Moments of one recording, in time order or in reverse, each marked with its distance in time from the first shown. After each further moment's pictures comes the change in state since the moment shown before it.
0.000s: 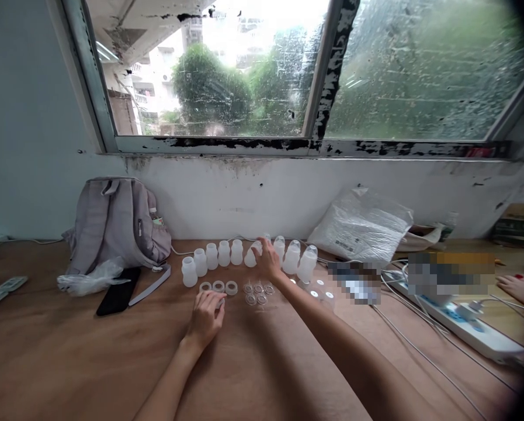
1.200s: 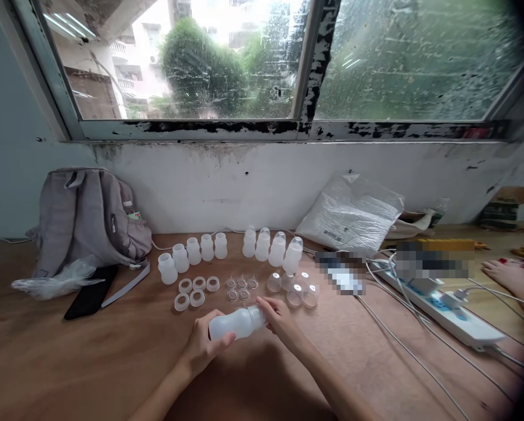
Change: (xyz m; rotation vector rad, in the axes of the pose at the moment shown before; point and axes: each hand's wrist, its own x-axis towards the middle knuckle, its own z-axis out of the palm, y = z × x) left_hand -0.005 0.068 0.000 -0.722 -0.409 -0.449; right_hand -0.130 0.011 -0.084 0.772 -0.500 0.440
